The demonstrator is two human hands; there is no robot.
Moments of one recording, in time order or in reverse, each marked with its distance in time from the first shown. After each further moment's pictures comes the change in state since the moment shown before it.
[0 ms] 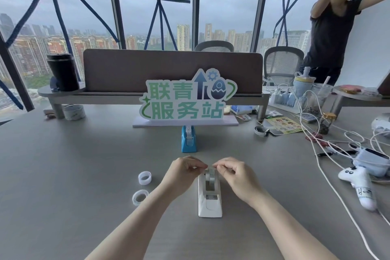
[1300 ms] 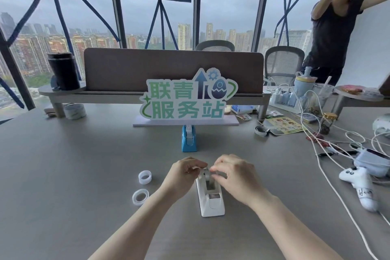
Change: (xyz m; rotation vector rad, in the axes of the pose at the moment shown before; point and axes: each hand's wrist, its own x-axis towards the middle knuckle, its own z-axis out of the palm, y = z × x) left_hand -0.006 -0.005 0.004 -0.089 -0.020 -0.052; right_hand -0.006 -0.026 -0.007 -0.545 0.068 -0.359
